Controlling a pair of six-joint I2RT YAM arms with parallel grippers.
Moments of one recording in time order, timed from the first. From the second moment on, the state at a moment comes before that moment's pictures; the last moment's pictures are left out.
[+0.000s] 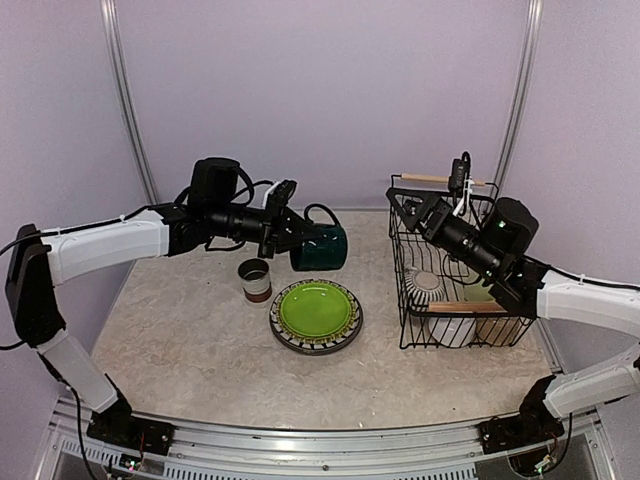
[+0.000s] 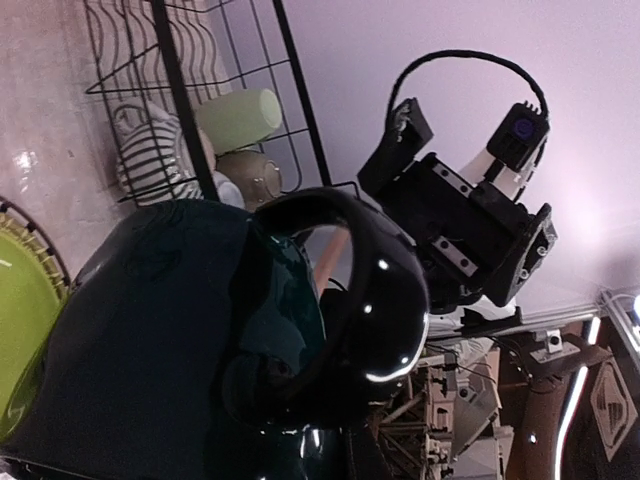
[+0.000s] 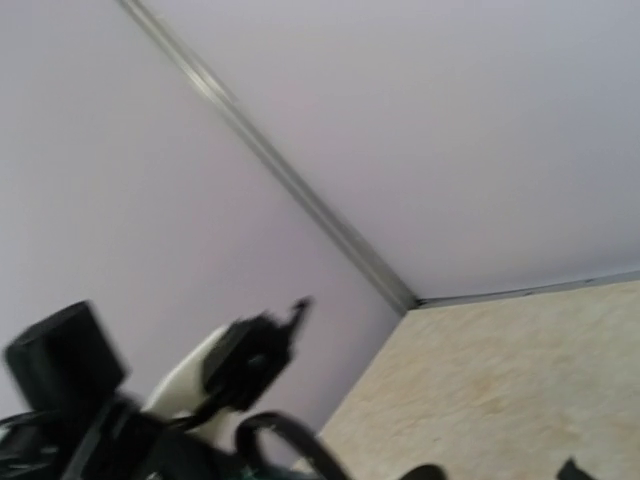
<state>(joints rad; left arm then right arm) -0.67 1.64 1.27 0.10 0.90 -1.05 0.69 1.19 0.74 0.64 -0.12 0.73</state>
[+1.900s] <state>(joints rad) -0.66 1.52 1.19 -0.87 -0.05 -0.67 0.66 1.00 0.83 0.05 0.22 0.53</state>
